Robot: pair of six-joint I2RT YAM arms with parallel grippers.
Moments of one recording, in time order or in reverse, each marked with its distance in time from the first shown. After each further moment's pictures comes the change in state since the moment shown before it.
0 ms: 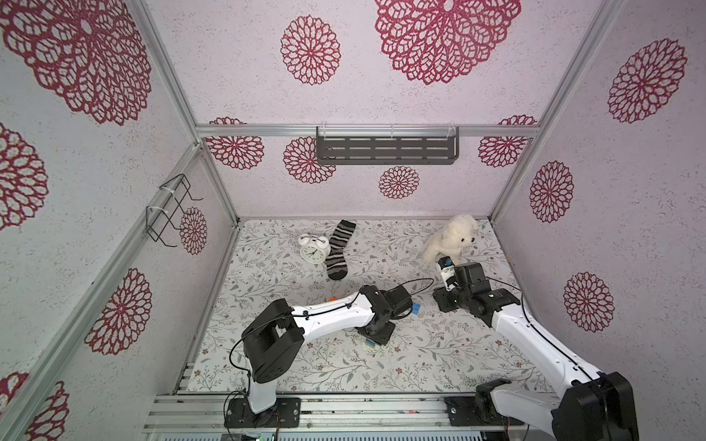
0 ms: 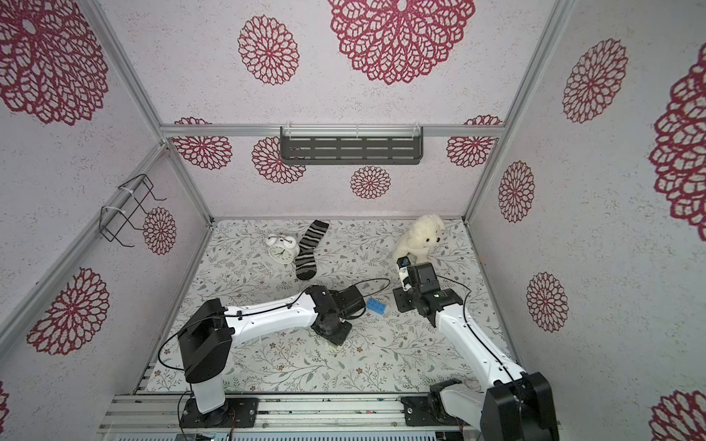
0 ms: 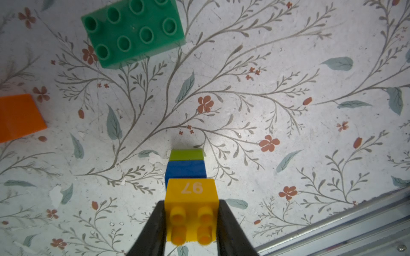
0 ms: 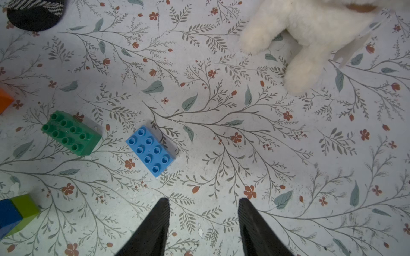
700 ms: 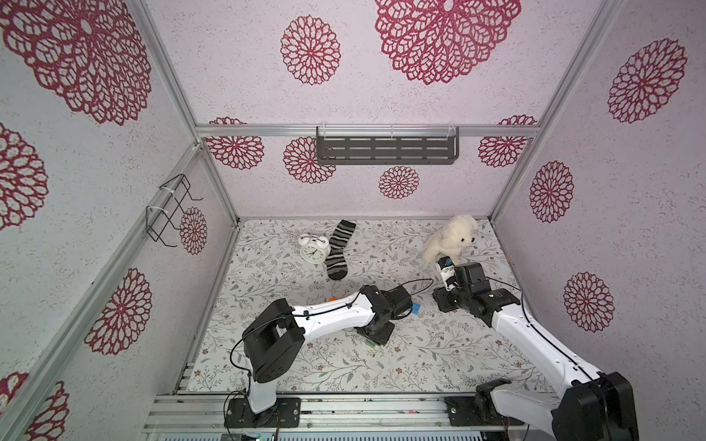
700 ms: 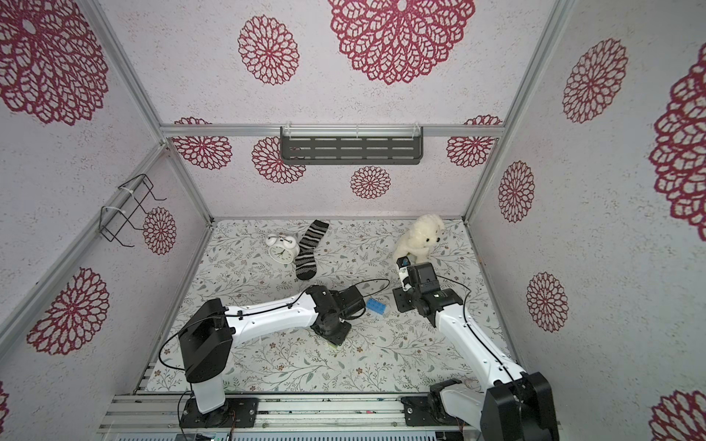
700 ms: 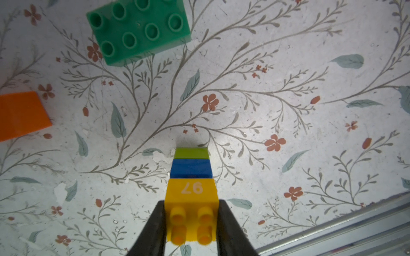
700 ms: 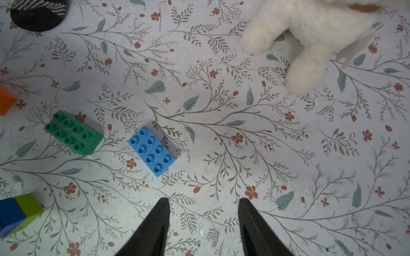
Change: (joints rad) left arm 0.000 0.005 0.003 -0.012 -0.011 -0.002; right arm 0.000 0.000 0.000 0.000 -0.007 0.000
